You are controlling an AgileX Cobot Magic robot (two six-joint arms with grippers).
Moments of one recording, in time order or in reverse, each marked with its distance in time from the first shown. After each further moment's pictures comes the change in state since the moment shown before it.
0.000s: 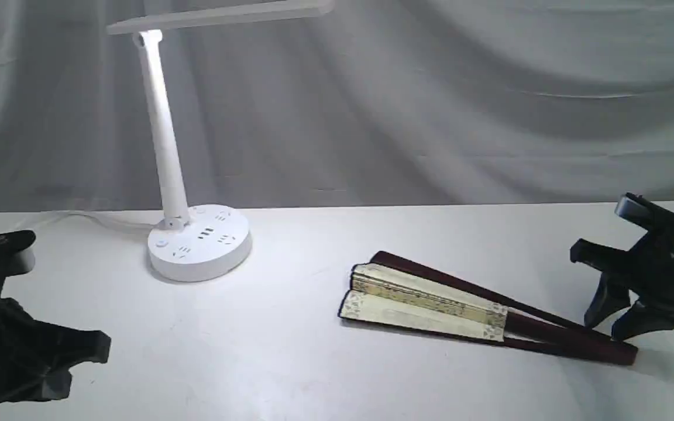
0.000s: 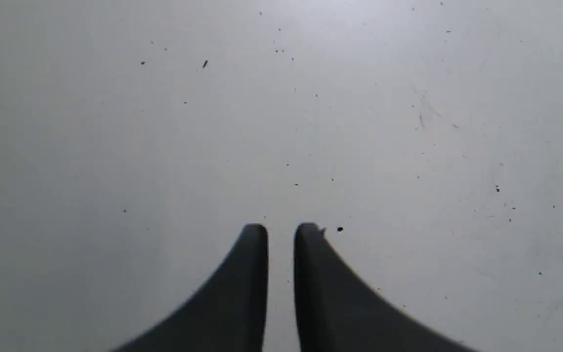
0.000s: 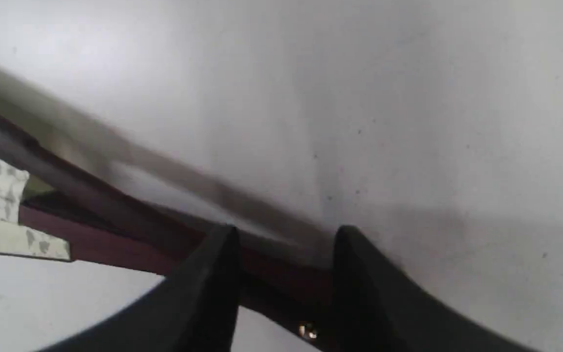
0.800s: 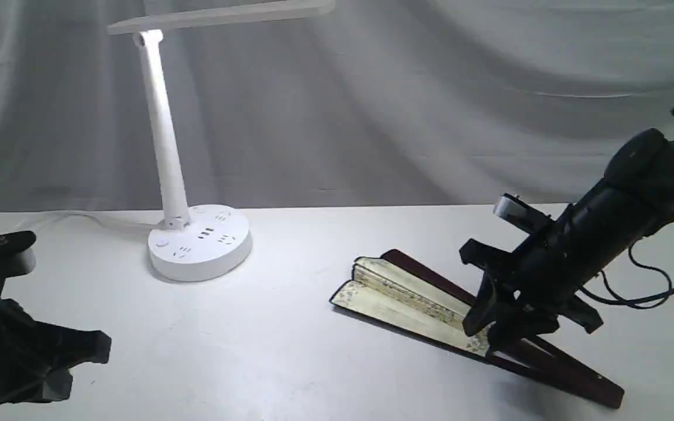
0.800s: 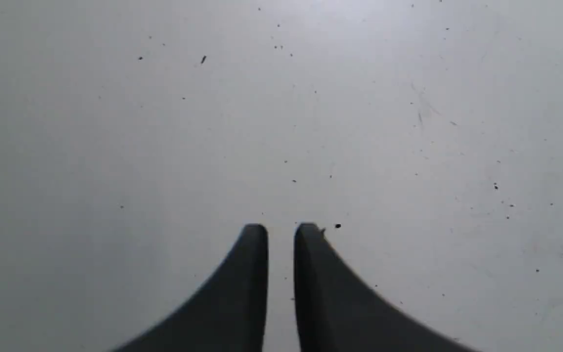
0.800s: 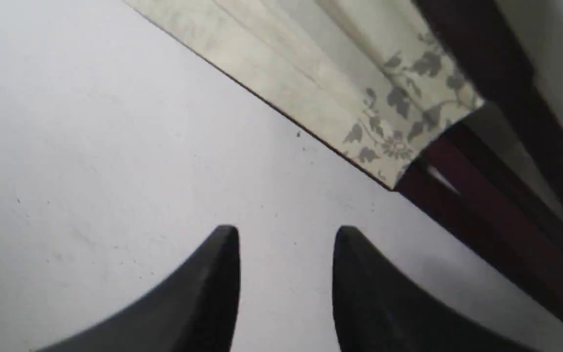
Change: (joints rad) left arm 0.000 0.000 0.000 -0.008 0.002 0.000; right arm 0.218 0.000 0.000 0.236 0.137 -0.154
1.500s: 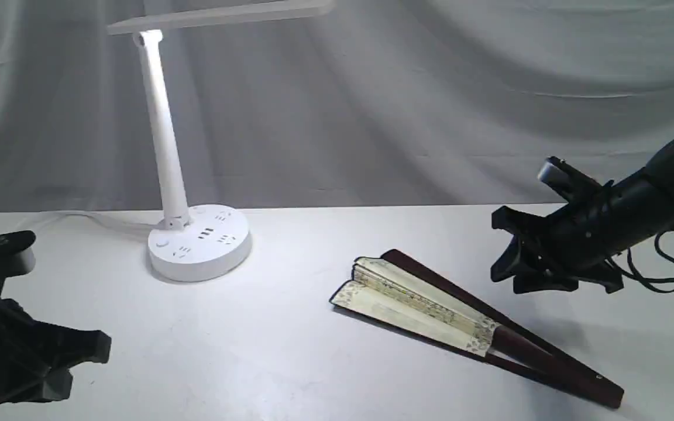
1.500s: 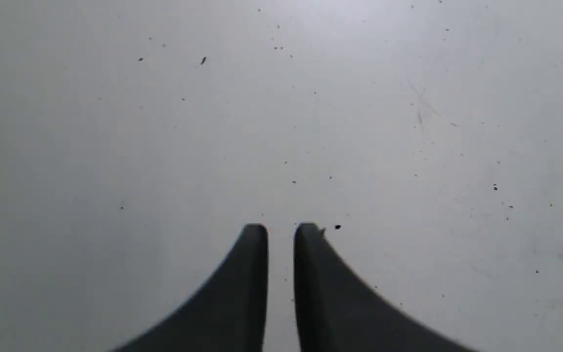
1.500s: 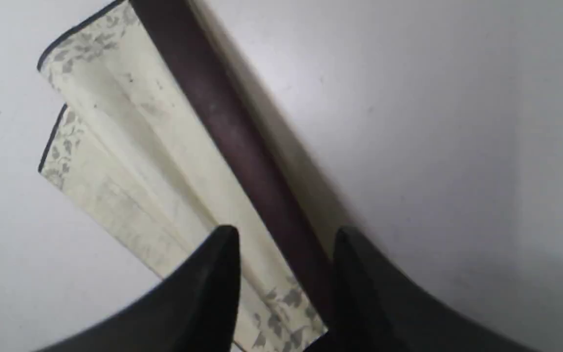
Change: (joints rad) left arm 0.000 0.000 0.000 0.000 0.001 0.000; right arm -0.078 0.002 0.000 0.108 -0.289 -0.139
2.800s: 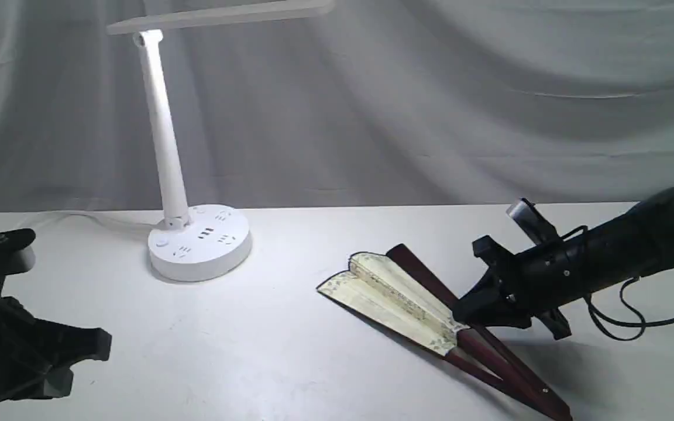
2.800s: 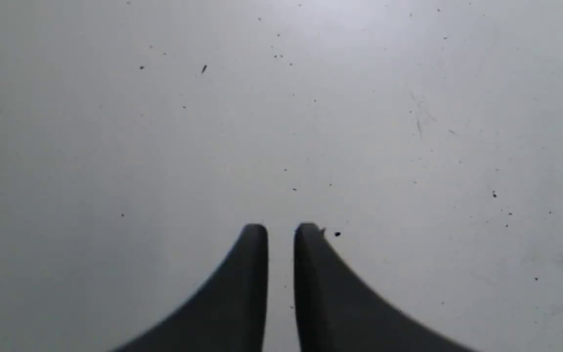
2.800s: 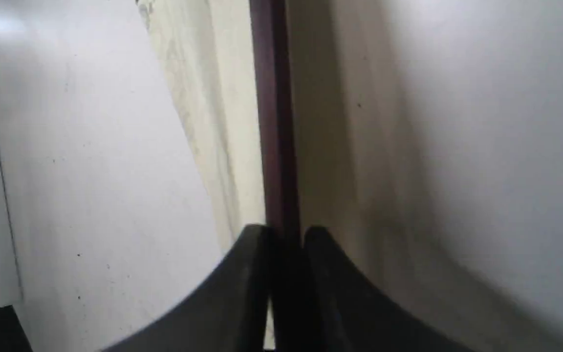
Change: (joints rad) left arm 0.000 0.000 0.000 0.000 -0.012 0.000; right arm -0.006 0.143 0.000 0.284 0.246 -0.235
